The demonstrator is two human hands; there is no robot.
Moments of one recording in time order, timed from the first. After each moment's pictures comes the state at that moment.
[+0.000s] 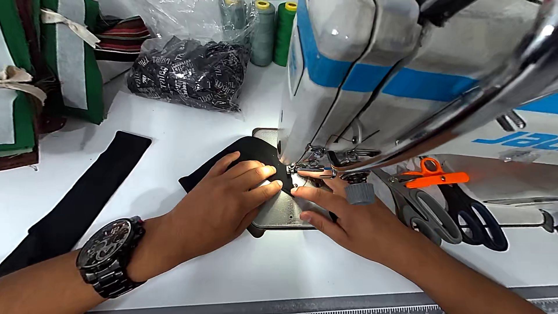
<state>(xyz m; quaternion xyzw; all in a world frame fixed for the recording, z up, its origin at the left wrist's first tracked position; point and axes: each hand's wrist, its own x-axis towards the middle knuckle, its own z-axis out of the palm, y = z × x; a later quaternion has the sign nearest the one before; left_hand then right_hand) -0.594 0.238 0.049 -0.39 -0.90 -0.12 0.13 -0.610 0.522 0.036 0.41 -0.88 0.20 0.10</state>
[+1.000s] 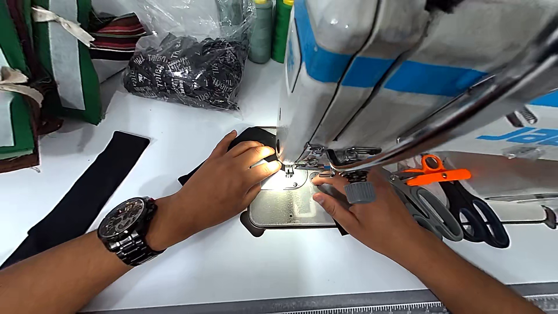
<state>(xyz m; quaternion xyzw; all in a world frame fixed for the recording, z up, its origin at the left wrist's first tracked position) -0.620 0.240 0.052 -0.37 -0.91 -0.13 0.13 -0.612 0.531 0.044 0.33 -0.91 0.19 0.15</state>
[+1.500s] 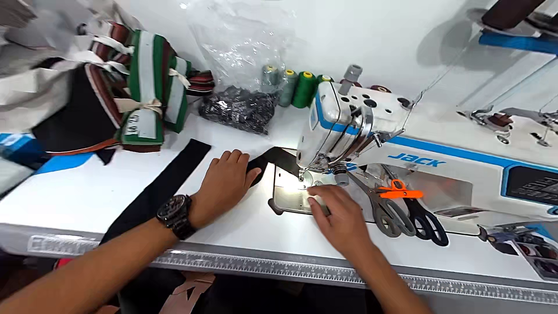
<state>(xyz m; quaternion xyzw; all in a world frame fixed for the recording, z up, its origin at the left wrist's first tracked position) -0.577 0.200 0.066 -0.08 -0.98 -0.12 0.13 -0.567 0.486 0.050 0.31 -0.89 0.25 0.23</state>
